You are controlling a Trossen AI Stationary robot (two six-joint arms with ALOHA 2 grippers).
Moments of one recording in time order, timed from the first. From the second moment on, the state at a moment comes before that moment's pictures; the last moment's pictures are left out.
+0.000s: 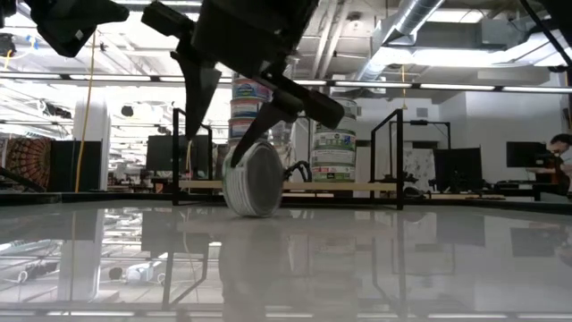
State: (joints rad) left arm -0.84 0.97 0.50 0.23 -0.81 -0.54; right arm 0.33 2.31 1.99 -0.78 0.48 -1.37
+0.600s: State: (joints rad) left arm -0.84 0.97 0.50 0.22 -0.82 -0.54; right arm 0.24 2.34 2.17 -1.11 0.34 -0.95
